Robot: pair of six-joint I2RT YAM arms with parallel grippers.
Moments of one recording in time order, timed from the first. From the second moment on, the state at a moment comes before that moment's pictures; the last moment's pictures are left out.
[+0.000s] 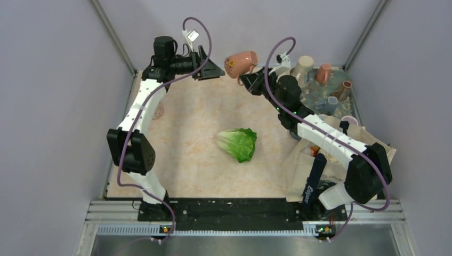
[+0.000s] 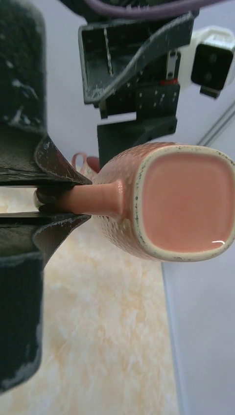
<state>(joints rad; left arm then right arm) -0.16 1.77 1.78 -0.36 1.08 -0.55 0.58 1.46 1.14 0.35 0.02 0.68</state>
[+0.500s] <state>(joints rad) -0.20 1.78 1.77 -0.11 1.12 -0.79 0.60 1.52 1.15 0.48 -0.09 0.86</state>
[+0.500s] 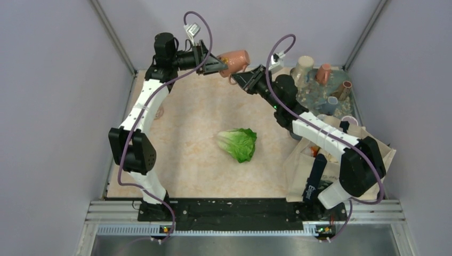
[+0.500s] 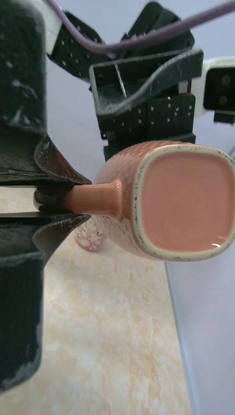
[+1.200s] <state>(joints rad) -0.19 1.79 1.80 -0.52 0.74 -0.30 0.61 1.62 1.25 0.25 -0.17 0.86</state>
